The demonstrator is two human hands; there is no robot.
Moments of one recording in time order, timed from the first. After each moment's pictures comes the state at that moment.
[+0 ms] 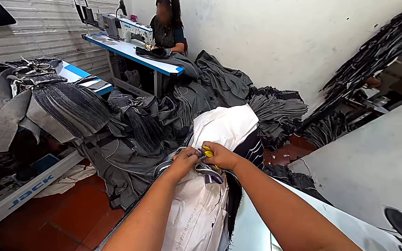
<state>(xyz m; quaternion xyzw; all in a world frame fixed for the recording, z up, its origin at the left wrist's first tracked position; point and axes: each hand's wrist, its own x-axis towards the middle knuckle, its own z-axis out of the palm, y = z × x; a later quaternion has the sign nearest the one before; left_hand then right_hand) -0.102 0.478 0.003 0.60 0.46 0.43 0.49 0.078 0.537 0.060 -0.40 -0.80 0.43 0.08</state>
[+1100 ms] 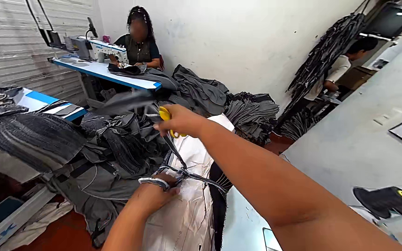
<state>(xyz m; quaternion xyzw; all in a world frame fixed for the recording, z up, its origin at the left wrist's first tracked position) -0.128 0.451 0.061 0.71 0.55 0.19 0.40 -0.005 0.566 0.202 -0.43 -0.80 0.38 0.18</state>
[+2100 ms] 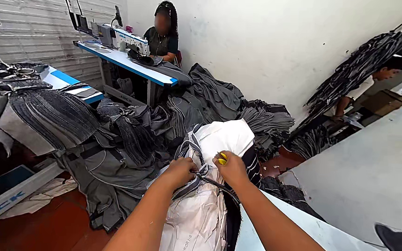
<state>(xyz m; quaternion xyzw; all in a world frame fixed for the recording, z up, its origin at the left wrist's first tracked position) -0.107 0.518 0.036 0.77 0.51 0.11 0.36 0.083 0.520 0.084 -0.65 -0.72 0.18 0.16</state>
